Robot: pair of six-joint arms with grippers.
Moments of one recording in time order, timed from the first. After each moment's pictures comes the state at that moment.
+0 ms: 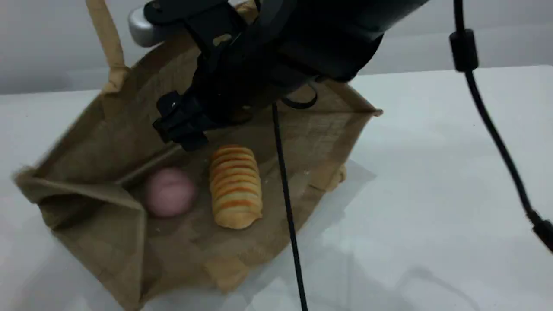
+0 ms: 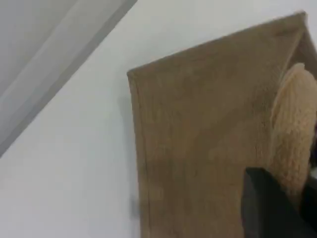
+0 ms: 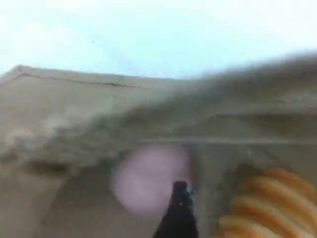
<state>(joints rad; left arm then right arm) -0.30 1.77 -1.92 -0.27 1.22 0.65 0.74 2.10 -1.29 0.82 -0.06 -0.79</state>
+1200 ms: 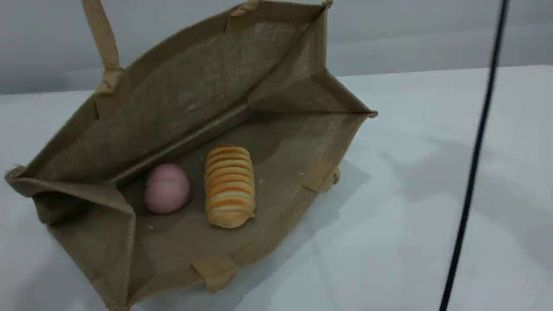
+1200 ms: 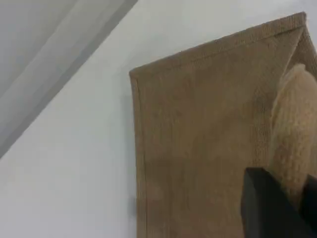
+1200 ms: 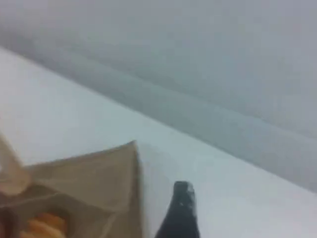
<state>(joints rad) -0.30 1.77 -1.92 -0.27 1.22 0.65 0.12 1.55 -1.29 0.67 0.45 -0.75</state>
